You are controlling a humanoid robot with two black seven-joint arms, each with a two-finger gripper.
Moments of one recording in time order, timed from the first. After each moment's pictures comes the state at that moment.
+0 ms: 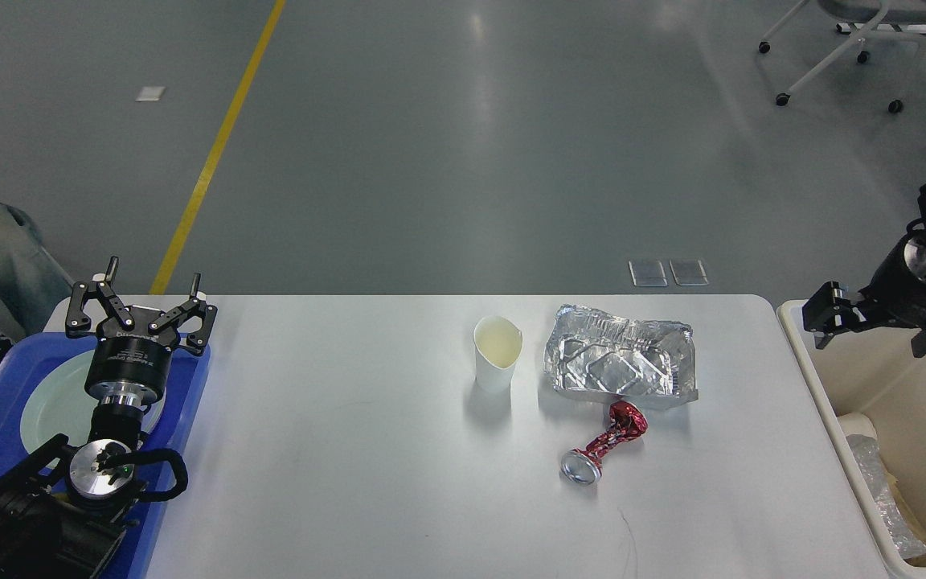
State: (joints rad) left arm -0.44 0.27 -0.96 -0.61 -0.33 -0.62 -0.39; right arm 1.90 -0.58 -1.18 1.18 -0.31 0.69 -0.28
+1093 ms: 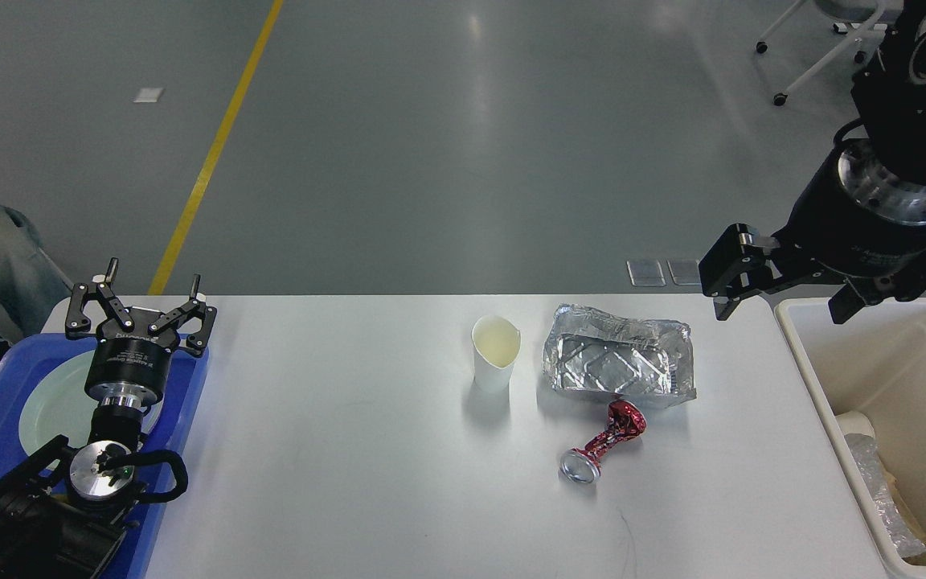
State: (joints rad) left arm -0.44 0.27 -0.96 -0.61 -0.33 -0.62 -0.39; right arm 2.56 -0.25 -1.40 1.64 0.10 0.75 -0.20
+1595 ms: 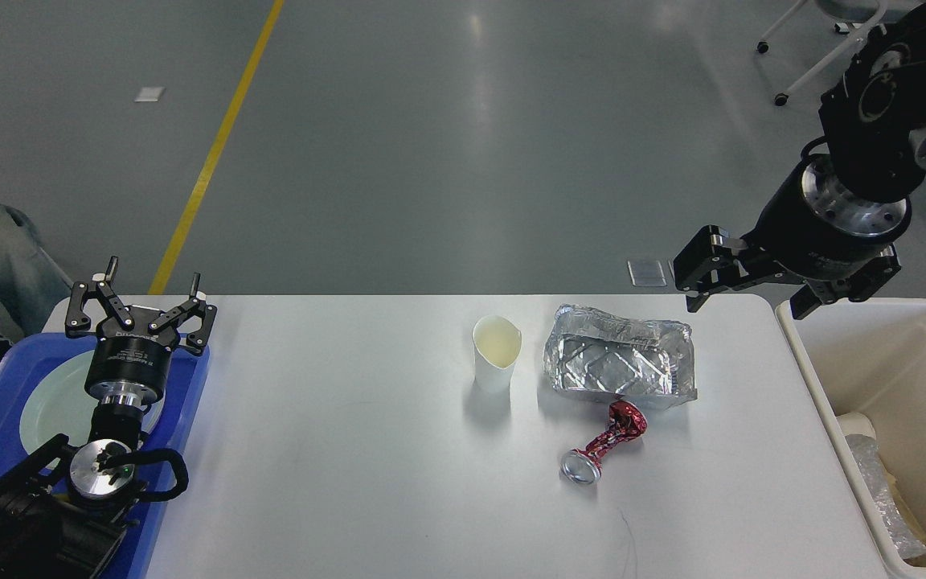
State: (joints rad) left arm -0.44 0.27 -0.96 -0.61 -0.33 -0.62 -0.39; right arm 2.42 -0.24 -1.36 1.58 0.09 0.65 -0.18
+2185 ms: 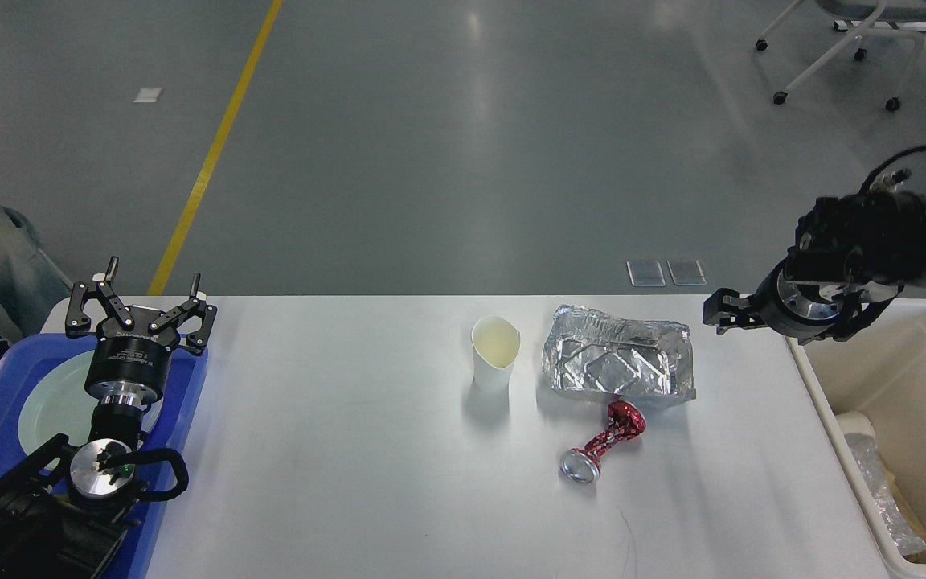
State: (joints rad) left arm -0.44 0.27 -0.96 -0.61 -0.33 -0.62 -0.39; right arm 1.66 -0.24 -1.33 1.04 -0.02 0.31 -0.15
